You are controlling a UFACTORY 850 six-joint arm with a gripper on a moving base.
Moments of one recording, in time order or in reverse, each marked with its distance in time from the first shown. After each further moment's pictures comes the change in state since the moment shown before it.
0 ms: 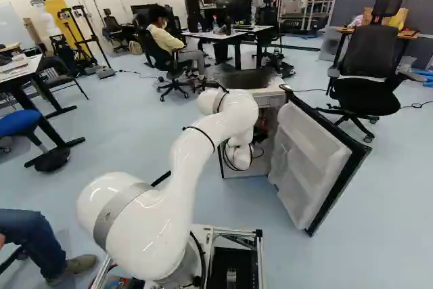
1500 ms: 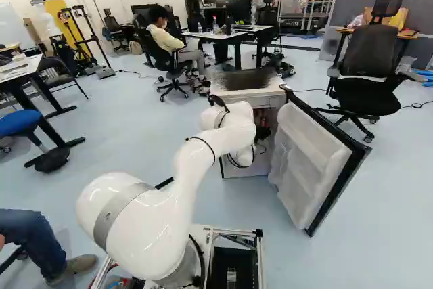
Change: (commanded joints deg) arm 0.6 -11.3 -20.3 2.4 -3.4 0.0
